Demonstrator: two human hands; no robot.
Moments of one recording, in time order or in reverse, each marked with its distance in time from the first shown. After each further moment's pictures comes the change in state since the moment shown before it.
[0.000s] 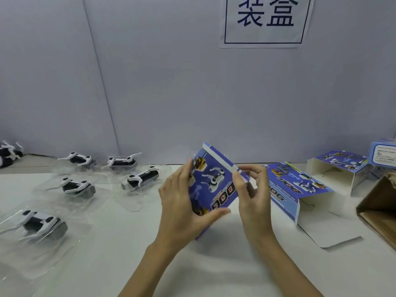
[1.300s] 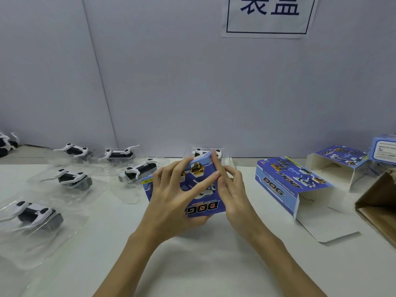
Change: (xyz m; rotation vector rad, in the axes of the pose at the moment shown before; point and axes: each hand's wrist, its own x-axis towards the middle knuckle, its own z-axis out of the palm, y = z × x) left_hand 0.006 -0.029 -0.015 0.437 -0.046 0.452; right_hand -0.005 0.012 0.001 -0.241 -0.484 0.123
